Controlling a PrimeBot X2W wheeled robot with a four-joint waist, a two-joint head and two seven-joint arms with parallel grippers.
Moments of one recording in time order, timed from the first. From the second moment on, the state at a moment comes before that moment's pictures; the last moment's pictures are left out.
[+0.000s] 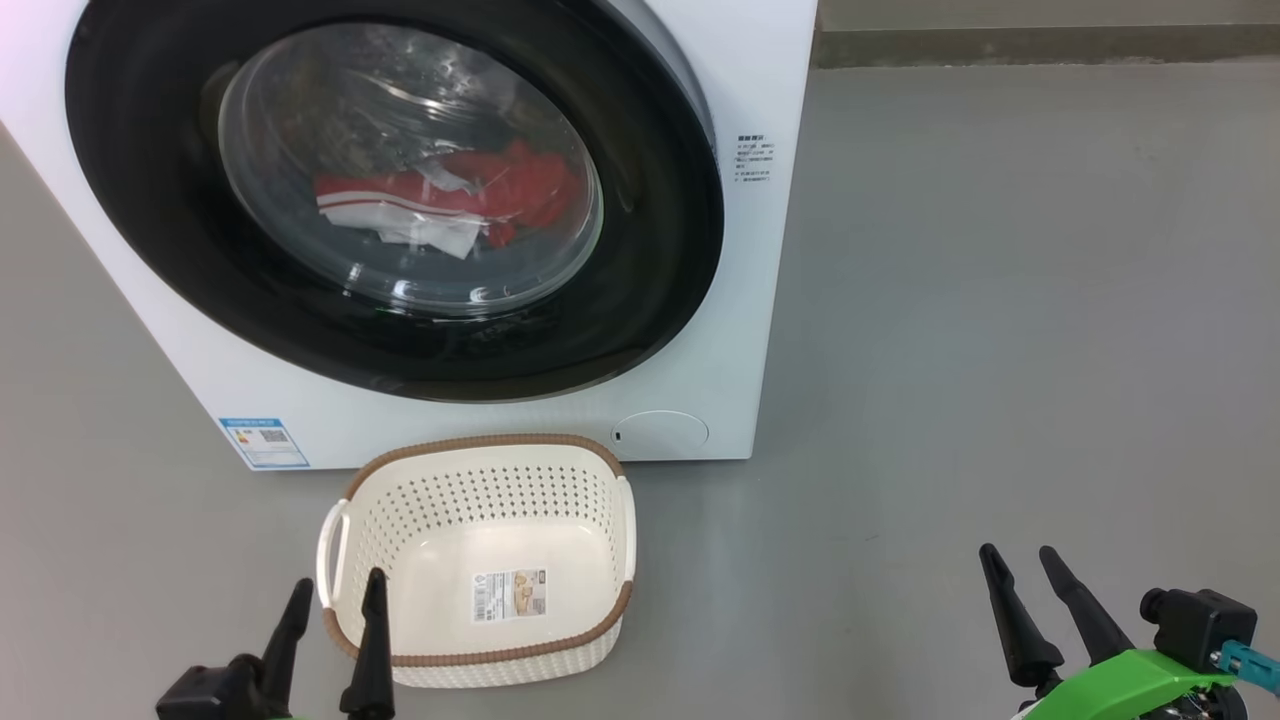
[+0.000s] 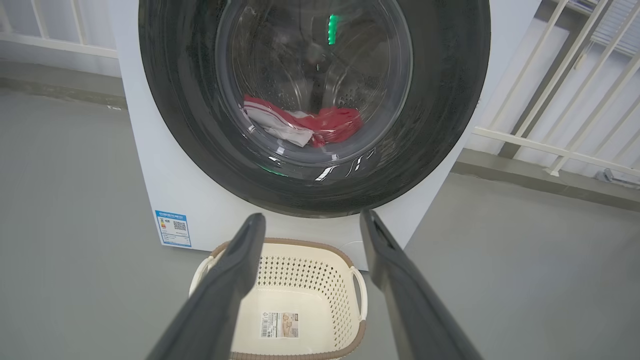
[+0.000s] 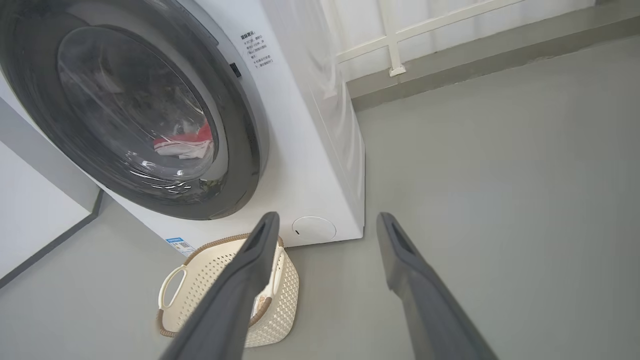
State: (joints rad) left arm 0.02 0.07 -0.14 0.16 -0.40 -0.03 -0.16; right arm -0.04 -0.19 0.06 0.31 0.58 0.13 -0.17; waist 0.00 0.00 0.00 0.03
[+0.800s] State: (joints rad) left arm 0.04 0.07 -0.15 0.13 -0.11 -0.02 -0.24; right arm -0.02 -0.21 0.05 0.30 0.34 0.13 -0.24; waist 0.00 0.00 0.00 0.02
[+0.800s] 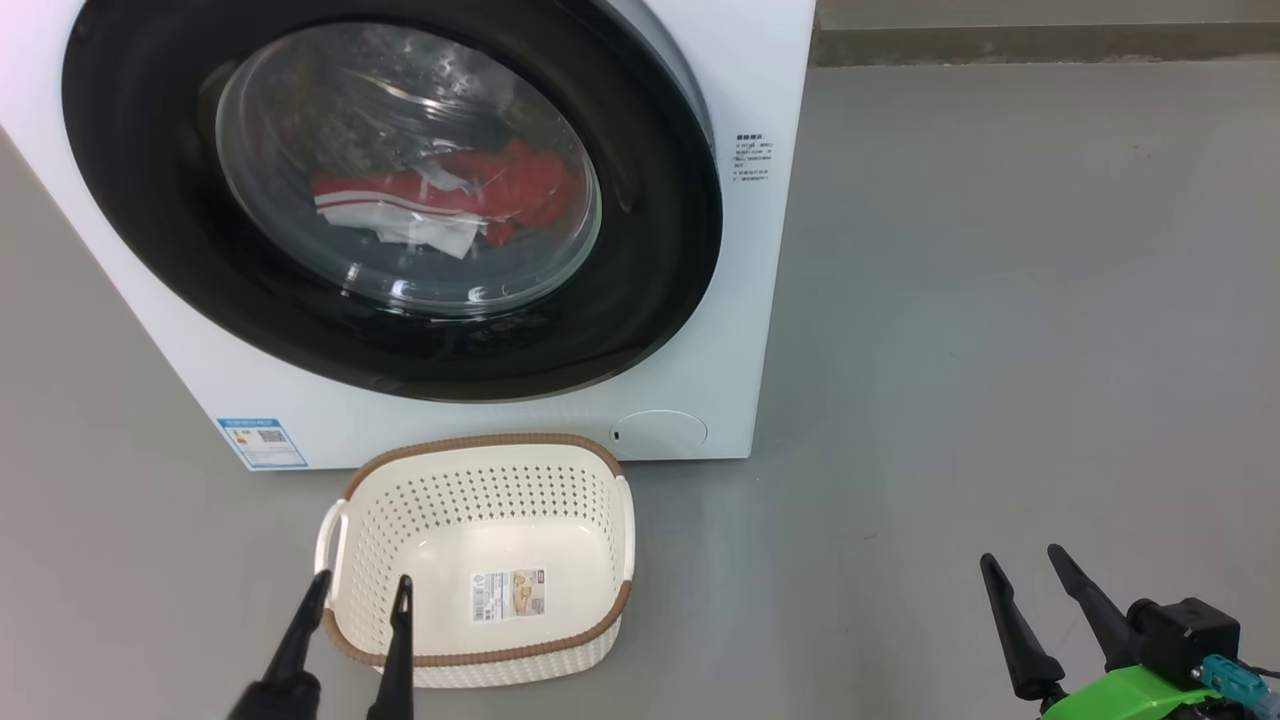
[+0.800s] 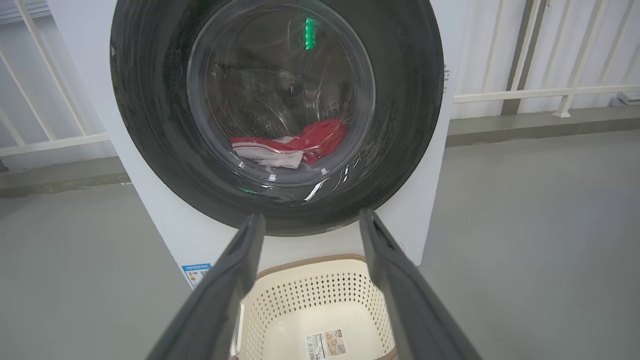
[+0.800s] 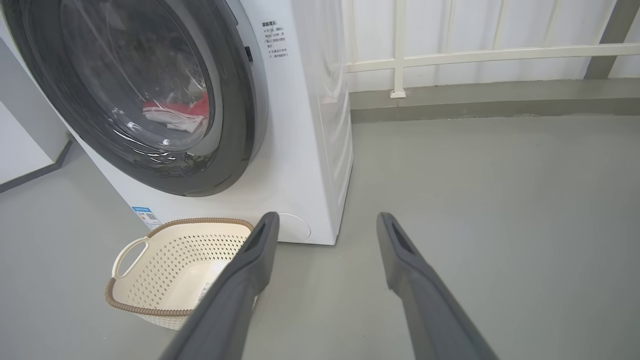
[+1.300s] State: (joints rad) left arm 0.06 0.07 -0.15 0.12 -0.04 -0.01 -0.25; right arm 0.00 -0.21 0.04 0.29 0.29 0.13 -0.25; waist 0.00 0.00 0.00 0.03
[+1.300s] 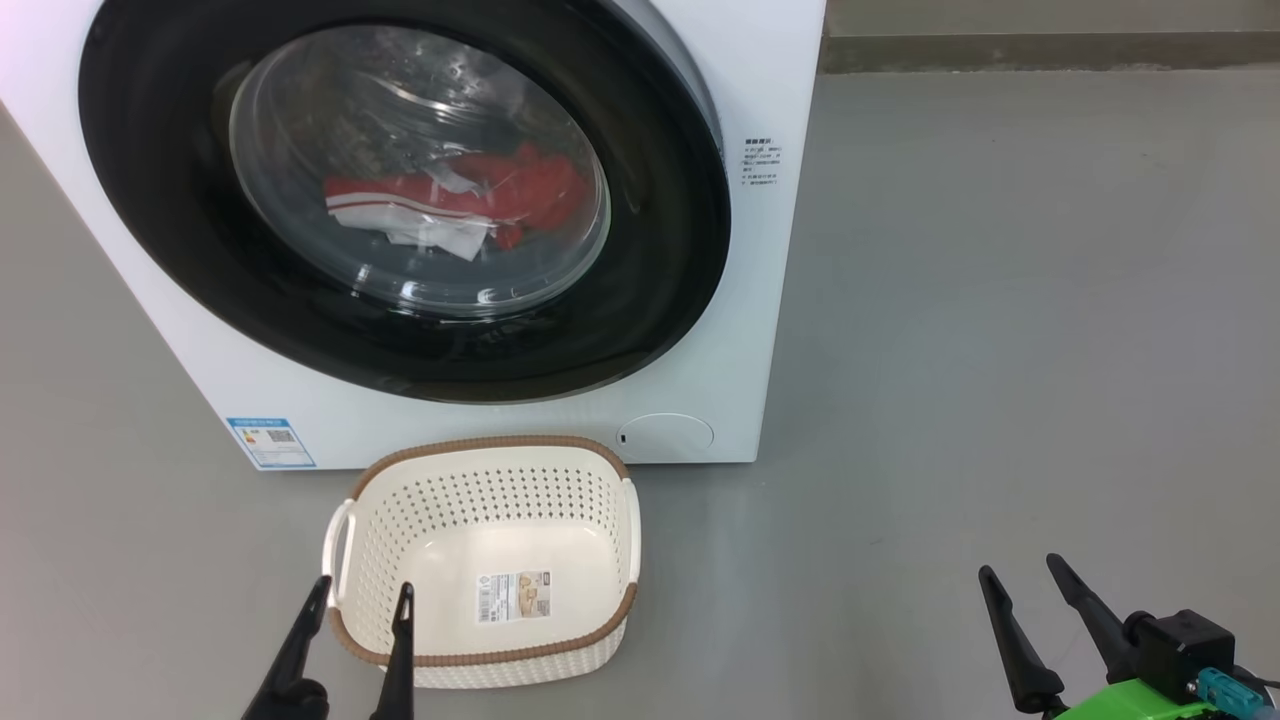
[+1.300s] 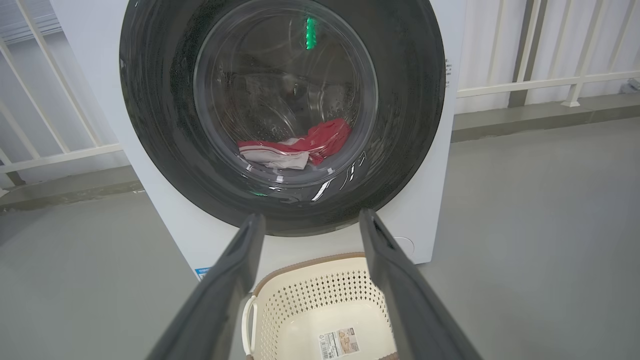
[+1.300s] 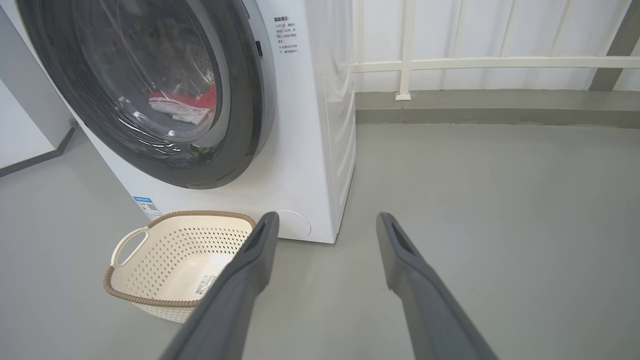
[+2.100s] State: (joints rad) left arm 0.06 0.05 -0.13 0.13 -0.05 -0.04 -0.25; right arm -0.14 -0.17 0.04 0.25 0.51 0.13 -0.25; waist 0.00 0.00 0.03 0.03
